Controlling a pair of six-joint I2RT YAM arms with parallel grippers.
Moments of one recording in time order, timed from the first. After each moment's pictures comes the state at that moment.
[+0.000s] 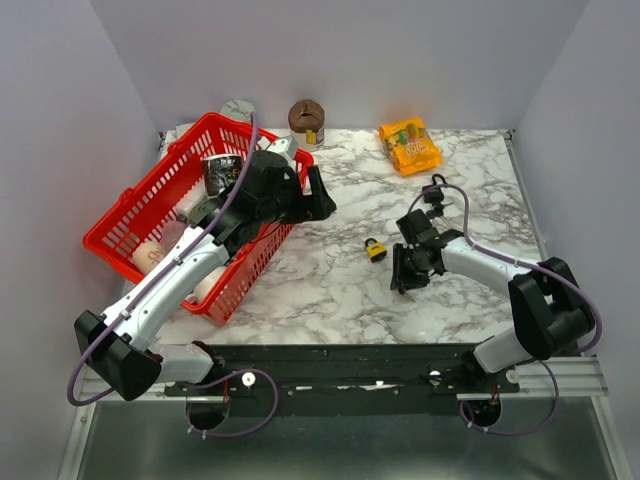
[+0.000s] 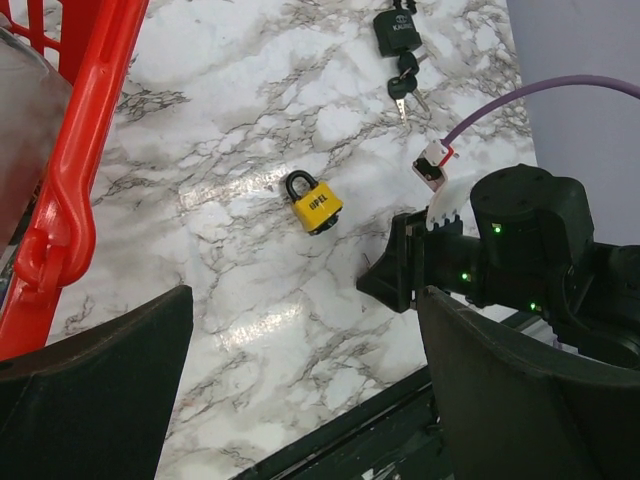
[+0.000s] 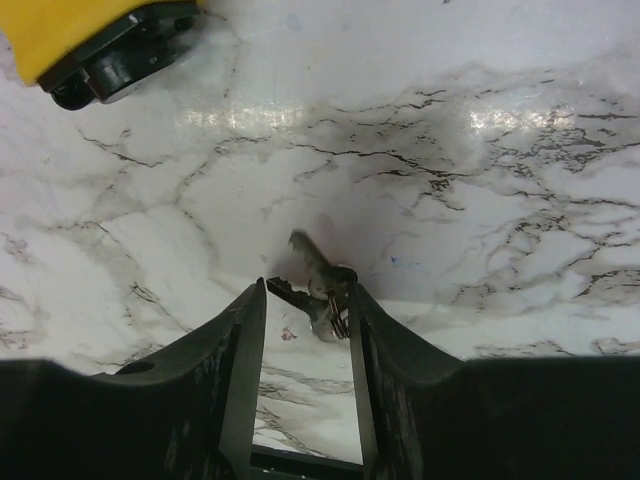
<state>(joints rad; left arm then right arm) -0.63 1.28 1.33 -0.58 0.04 -0.63 0.49 1.50 0.81 -0.54 -0.04 0.52</state>
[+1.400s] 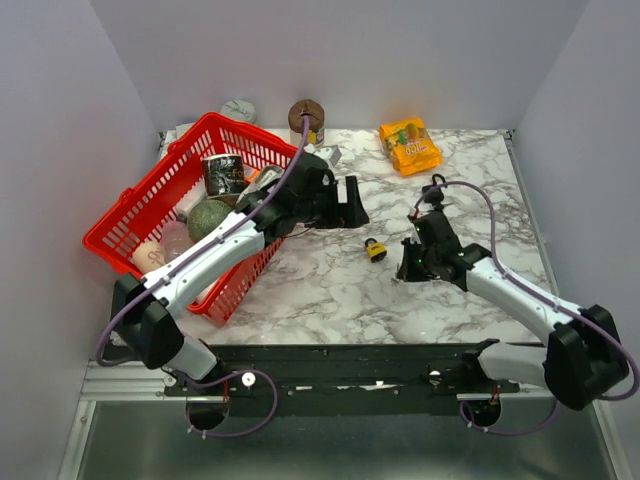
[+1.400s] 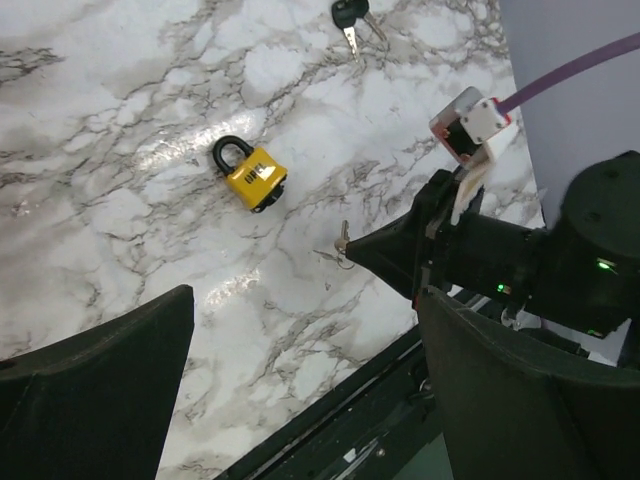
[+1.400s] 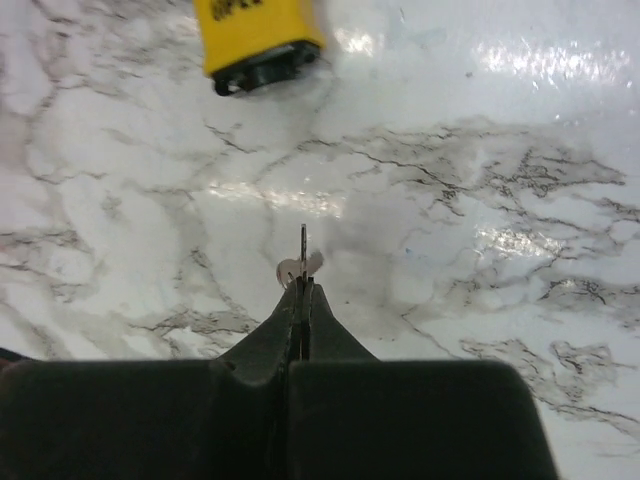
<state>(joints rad) -0.72 1.46 1.36 -0.50 0.13 -0.65 0.49 1.24 0.72 -0.46 -0.04 0.40</state>
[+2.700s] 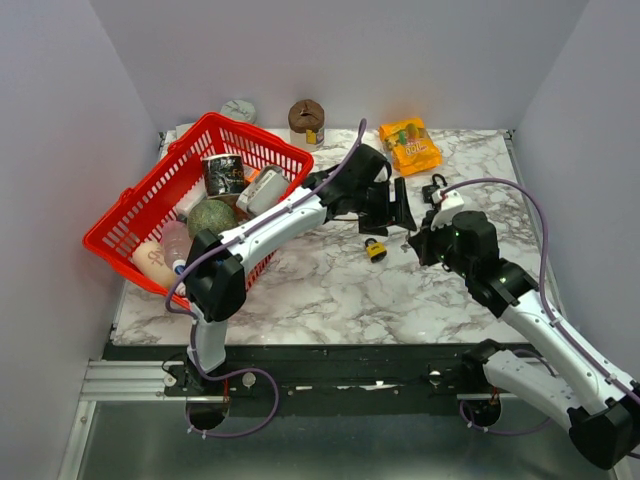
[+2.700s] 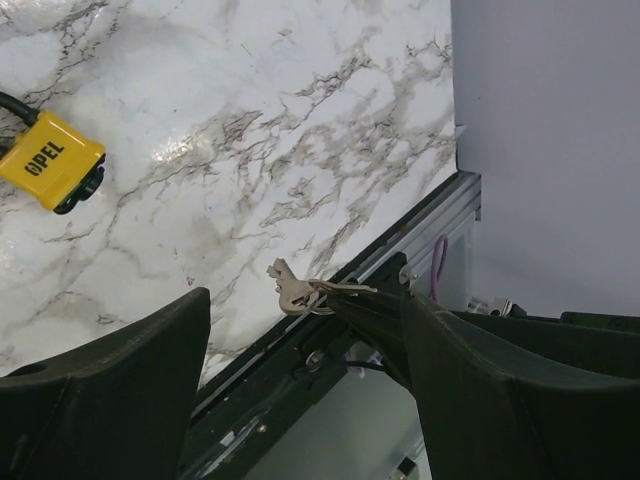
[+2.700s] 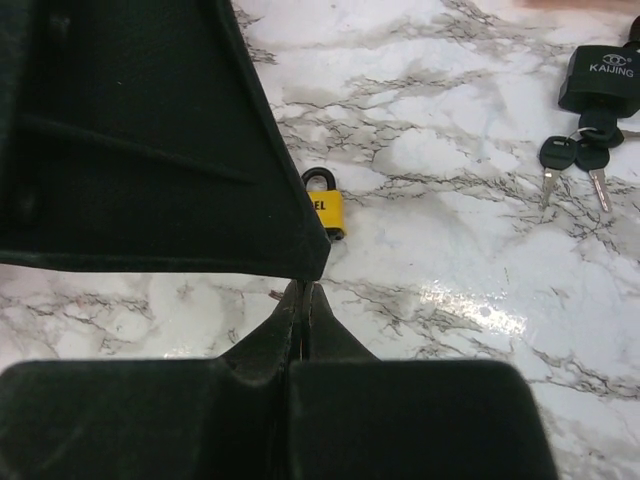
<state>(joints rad) -0.82 1.92 1.79 -0.61 0.36 -0.86 0.51 0.86 0.75 -0.35 0.04 0.15</state>
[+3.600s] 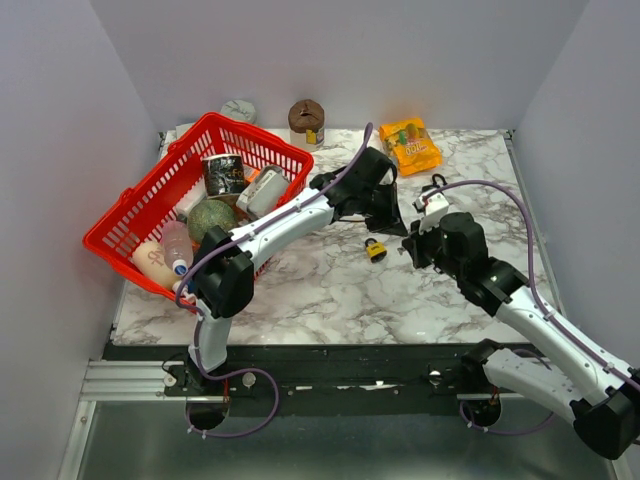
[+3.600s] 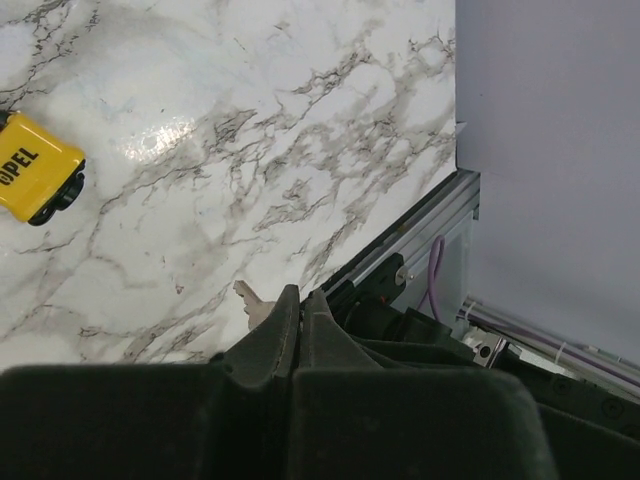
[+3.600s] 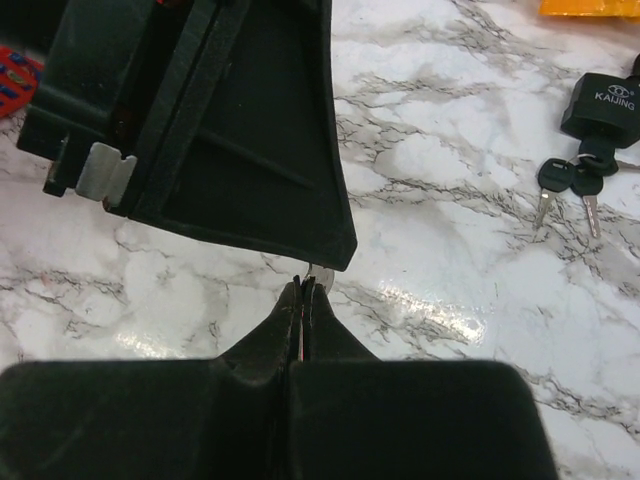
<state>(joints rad) -0.83 1.98 1.82 -0.59 0.38 -0.89 0.59 0.90 0.75 -0.33 0.08 0.06</state>
